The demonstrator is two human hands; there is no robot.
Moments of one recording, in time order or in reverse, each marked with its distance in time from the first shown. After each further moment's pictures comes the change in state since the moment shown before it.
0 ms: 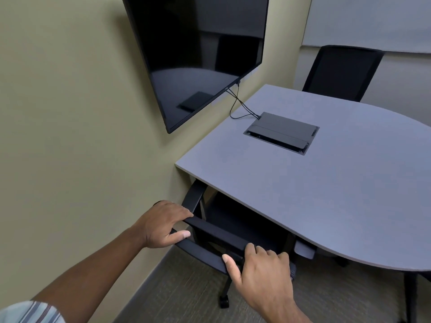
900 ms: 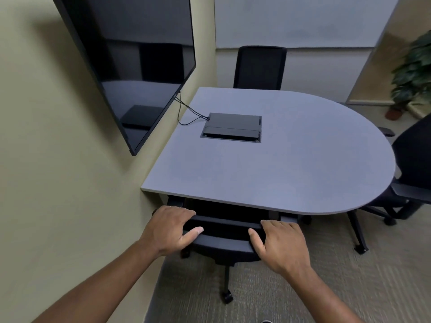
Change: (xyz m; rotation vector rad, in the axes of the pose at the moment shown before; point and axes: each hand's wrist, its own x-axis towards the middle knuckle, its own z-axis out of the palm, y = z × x) left_hand 0.058 -0.076 0.001 0.037 0.096 0.180; right_hand 0.044 -0.047 0.005 -0.032 0.013 0.386
